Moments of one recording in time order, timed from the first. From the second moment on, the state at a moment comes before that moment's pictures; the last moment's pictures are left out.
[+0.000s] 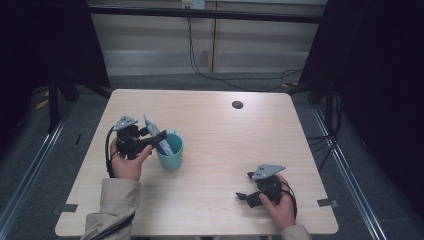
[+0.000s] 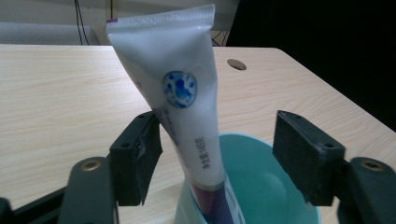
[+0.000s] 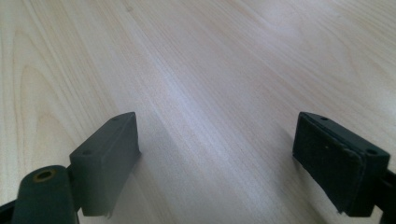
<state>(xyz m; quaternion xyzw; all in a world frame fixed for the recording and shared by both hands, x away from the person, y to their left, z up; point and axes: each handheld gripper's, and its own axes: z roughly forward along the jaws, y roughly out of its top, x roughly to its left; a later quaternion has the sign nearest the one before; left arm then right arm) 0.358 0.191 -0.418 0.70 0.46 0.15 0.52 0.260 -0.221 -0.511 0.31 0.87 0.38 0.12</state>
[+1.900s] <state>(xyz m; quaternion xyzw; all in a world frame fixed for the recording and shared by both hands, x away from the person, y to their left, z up) 0.323 0.218 -0.417 0.73 0.42 0.12 0.53 0.260 -0.221 -0.511 0.31 0.87 0.38 0.11</state>
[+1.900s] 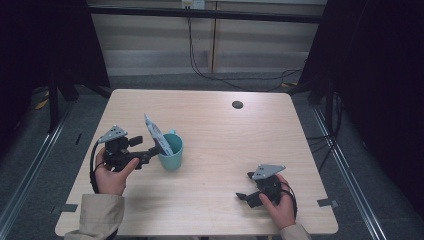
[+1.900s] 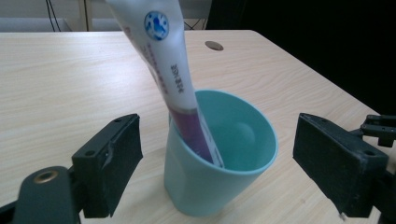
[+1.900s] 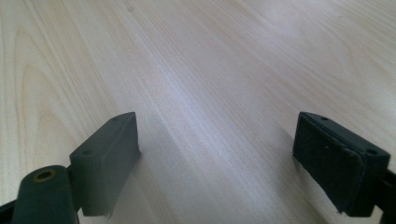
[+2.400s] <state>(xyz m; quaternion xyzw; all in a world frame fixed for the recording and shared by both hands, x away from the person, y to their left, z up) 0.312 0.231 -0.435 0.75 0.41 0.12 0.51 0.260 -0.221 -0.511 0.31 0.87 0.38 0.11</state>
